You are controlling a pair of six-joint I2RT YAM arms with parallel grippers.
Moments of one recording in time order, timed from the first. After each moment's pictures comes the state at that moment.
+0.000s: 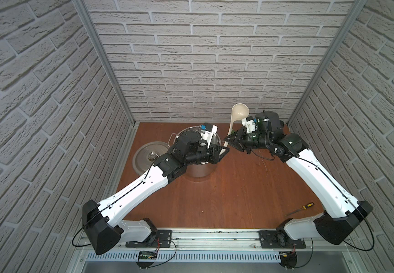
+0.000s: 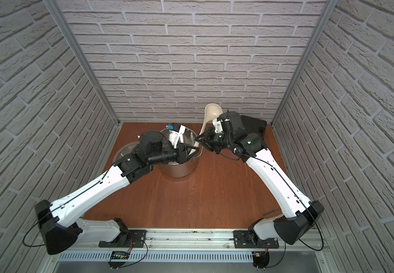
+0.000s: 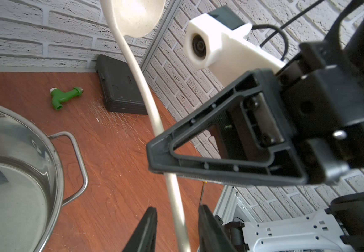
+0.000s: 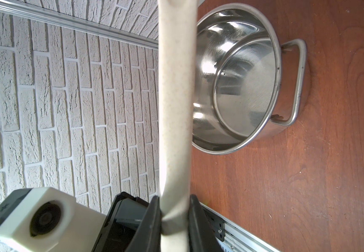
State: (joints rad) left arm -0.69 1.29 1.23 -0.25 0.34 -0.58; right arm 0.48 1.41 1.62 -0.82 -0.40 1.06
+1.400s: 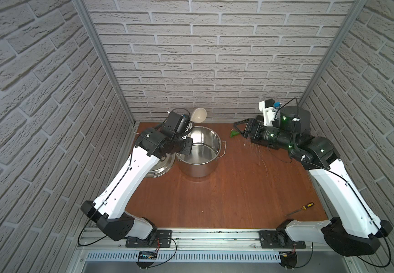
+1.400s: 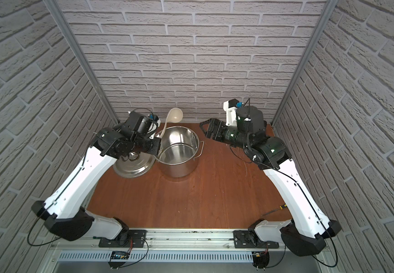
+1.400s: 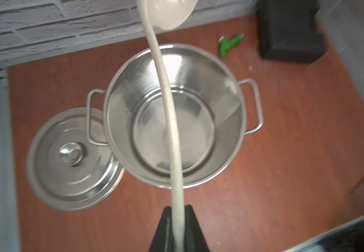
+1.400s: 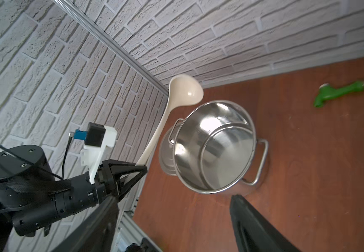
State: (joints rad) left arm -0.54 1.46 1.80 -1.35 -0.19 -0.24; right arm 0.49 1.30 1.81 -0.90 -0.12 0.63
